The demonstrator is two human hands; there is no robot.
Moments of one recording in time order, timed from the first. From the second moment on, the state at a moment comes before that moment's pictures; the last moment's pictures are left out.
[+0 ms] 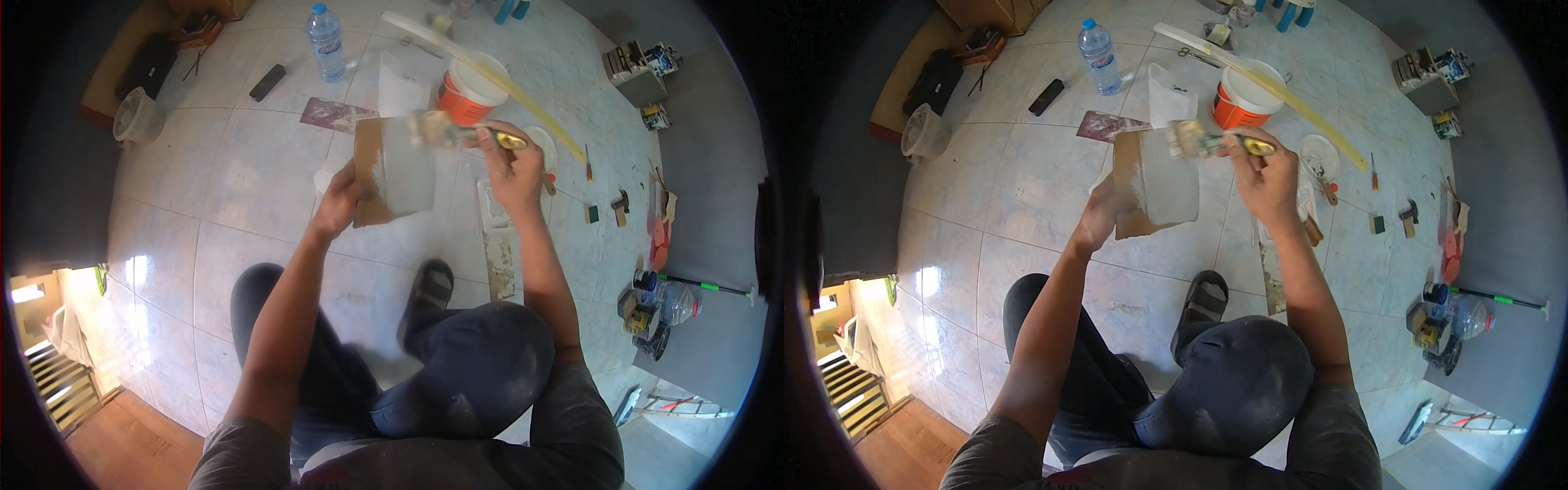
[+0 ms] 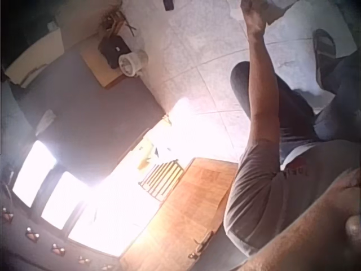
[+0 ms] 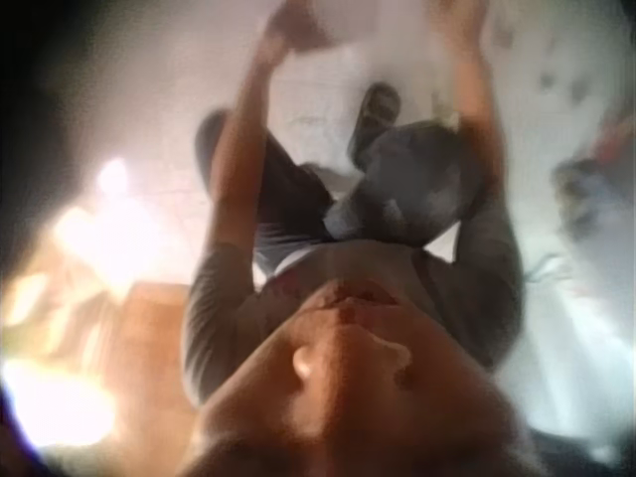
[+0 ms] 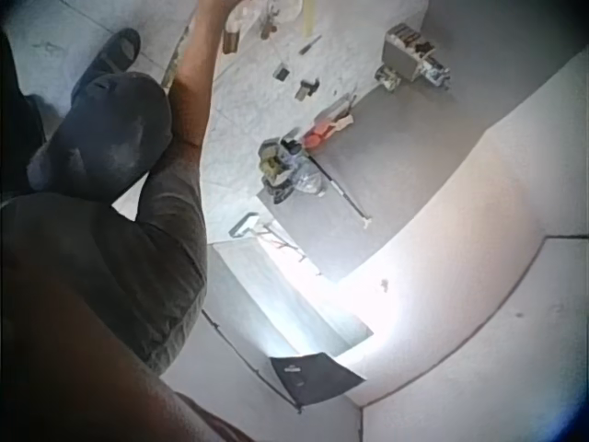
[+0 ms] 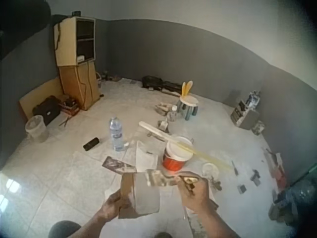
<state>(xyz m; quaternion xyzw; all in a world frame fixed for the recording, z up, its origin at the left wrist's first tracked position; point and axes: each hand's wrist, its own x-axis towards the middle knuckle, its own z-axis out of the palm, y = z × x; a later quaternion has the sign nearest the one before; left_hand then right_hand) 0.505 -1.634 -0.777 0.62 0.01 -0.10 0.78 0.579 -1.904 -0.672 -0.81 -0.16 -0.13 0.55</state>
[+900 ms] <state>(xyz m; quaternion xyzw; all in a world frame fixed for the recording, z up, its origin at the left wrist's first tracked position) 0.498 -1.647 -0.787 0.69 -0.04 -0.06 0.73 0.544 -1.896 -0.688 -0.78 -0.10 -0.16 0.59</state>
